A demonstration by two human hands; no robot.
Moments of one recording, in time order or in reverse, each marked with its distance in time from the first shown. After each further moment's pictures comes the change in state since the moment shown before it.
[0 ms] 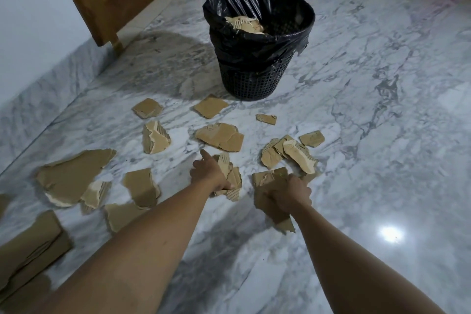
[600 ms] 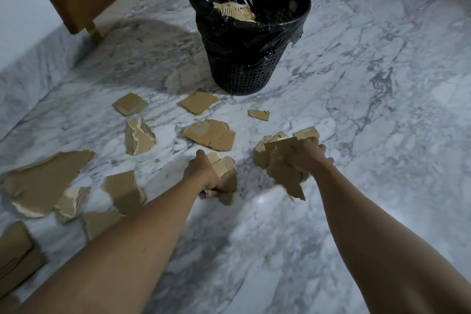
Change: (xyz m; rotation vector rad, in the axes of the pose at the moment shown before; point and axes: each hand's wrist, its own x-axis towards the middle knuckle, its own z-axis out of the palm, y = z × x) left_hand 0.015 0.006 -0.004 -0.087 -0.074 0.080; right_hand 0.061 -0.019 -0.081 -0.191 0.048 -0.072
